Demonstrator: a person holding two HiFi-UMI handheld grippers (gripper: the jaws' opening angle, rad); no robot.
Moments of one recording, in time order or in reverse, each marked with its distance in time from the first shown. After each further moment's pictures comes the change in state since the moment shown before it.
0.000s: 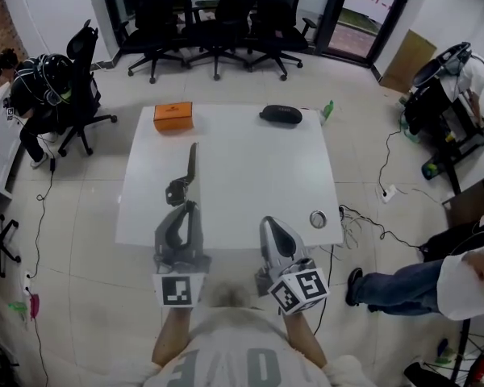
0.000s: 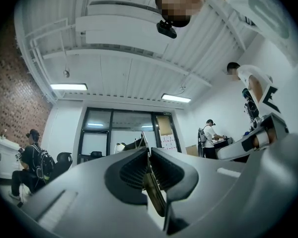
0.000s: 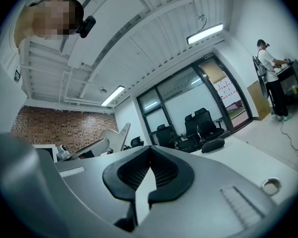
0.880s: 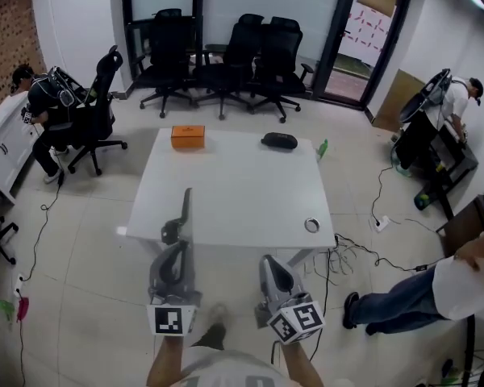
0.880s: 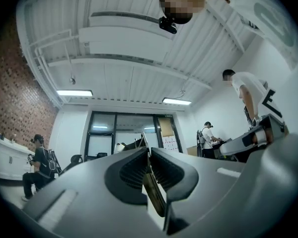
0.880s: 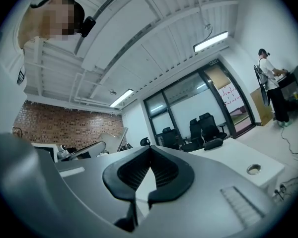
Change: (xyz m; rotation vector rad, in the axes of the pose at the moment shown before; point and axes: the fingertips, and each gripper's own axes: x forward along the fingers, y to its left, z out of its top) left arm -0.155 -0.006 0.030 0.000 -0.030 0.038; right arm -0.120 0.076 -0.030 -0.050 -0.042 0.047
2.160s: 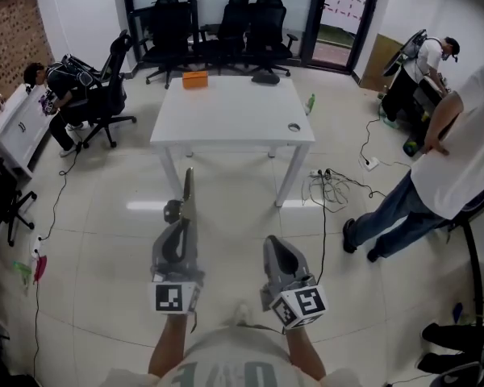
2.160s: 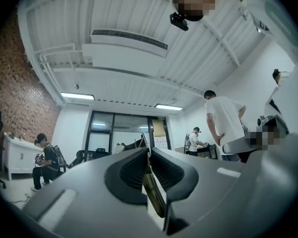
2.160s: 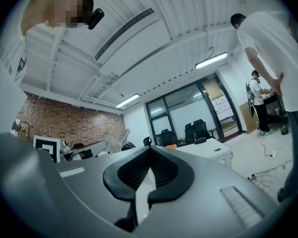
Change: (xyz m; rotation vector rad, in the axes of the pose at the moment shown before) left arm -0.348 -0.092 0.110 -0.029 0.021 -0.048; right arm -0.341 0.203 -0.020 -0.070 -0.022 -0.069
